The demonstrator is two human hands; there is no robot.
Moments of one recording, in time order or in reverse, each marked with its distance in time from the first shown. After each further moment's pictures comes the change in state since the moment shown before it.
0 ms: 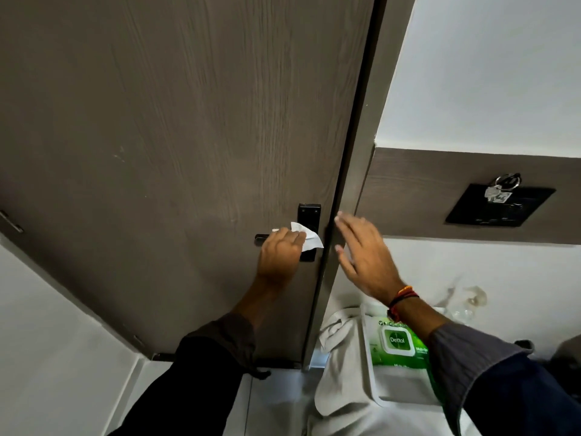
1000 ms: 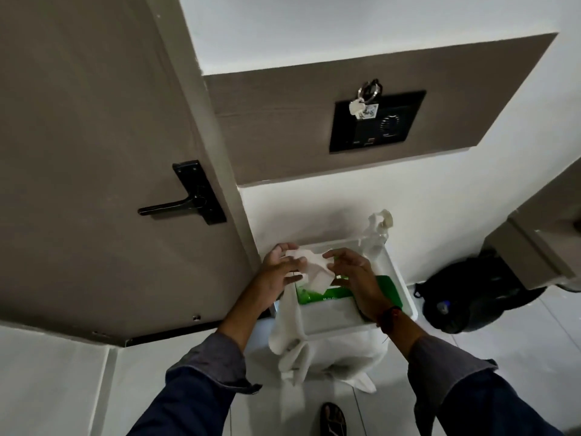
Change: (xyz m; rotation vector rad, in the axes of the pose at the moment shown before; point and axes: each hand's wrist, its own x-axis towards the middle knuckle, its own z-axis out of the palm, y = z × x) left_hand -0.050 0.189 0.085 -1.562 -0.690 -1.064; right_hand -0.216 0.089 0.002 1.453 -0.023 1.155
